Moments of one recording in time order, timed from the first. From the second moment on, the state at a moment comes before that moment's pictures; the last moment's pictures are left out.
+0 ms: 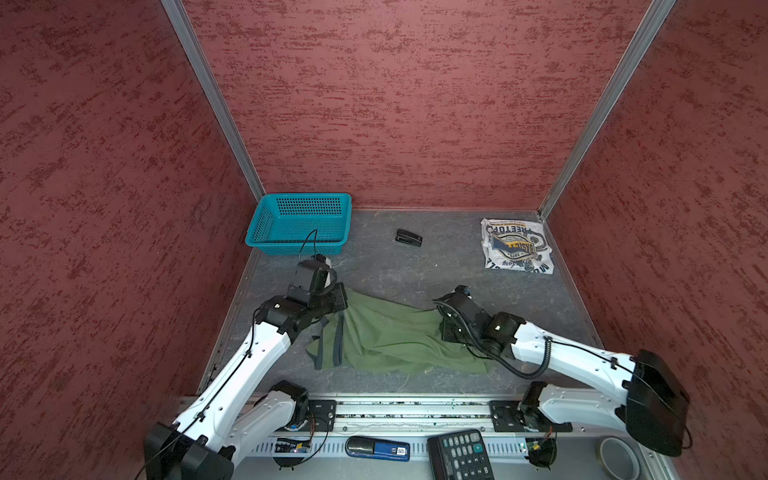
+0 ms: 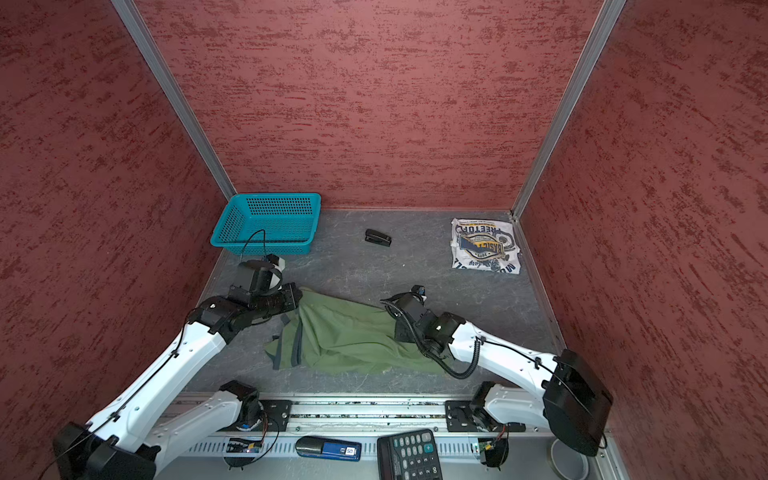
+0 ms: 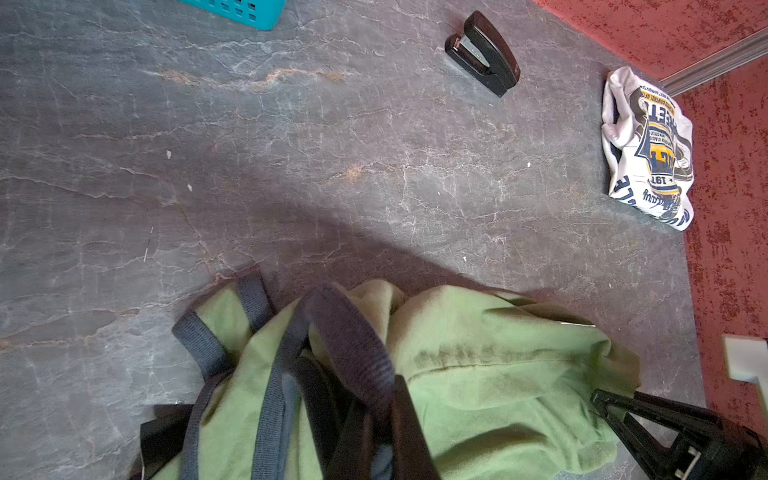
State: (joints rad) left arm -0.35 0.96 0.85 -0.72 0.07 -0.57; right arm 0.87 1.21 0.71 -0.52 0.16 0.92
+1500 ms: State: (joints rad) left arm -0.31 0.60 1.49 -0.82 0.29 -0.43; right arm 0.86 0.66 1.46 -0.66 0.29 0.43
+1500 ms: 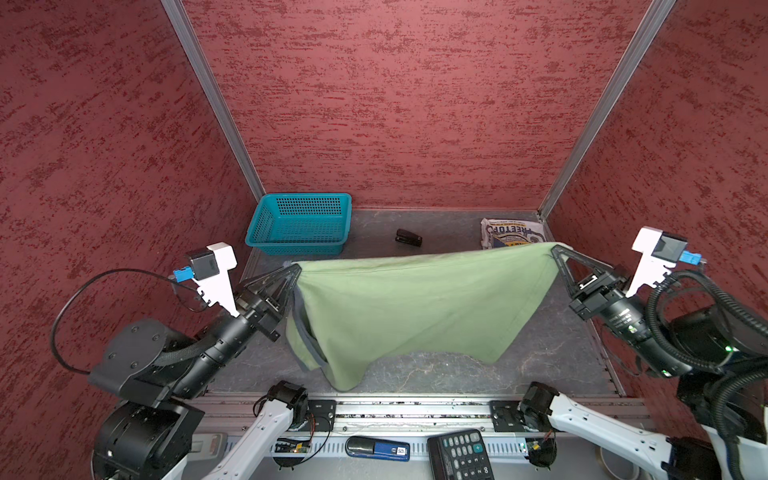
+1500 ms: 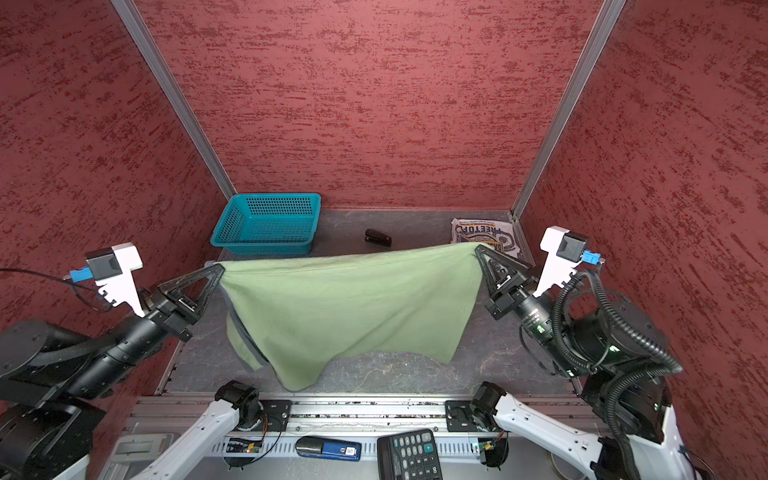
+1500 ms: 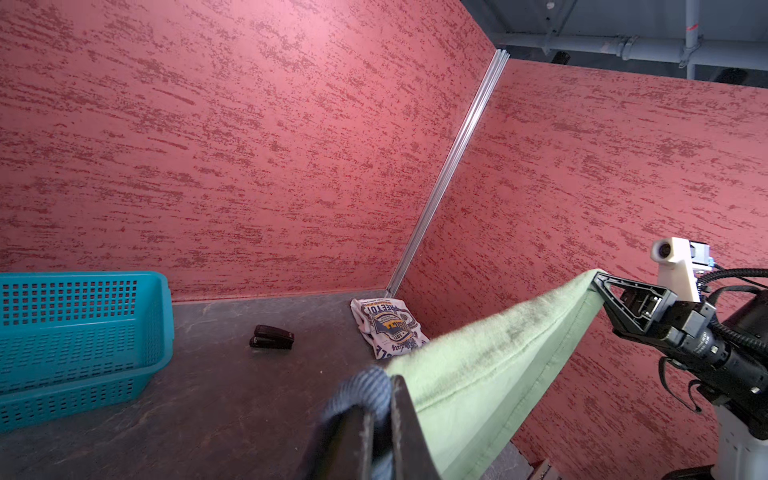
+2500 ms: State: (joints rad) left arm -0.36 1.63 1.30 -0.73 0.03 -0.53; right arm 0.11 1.30 0.97 -0.40 0.11 0.47
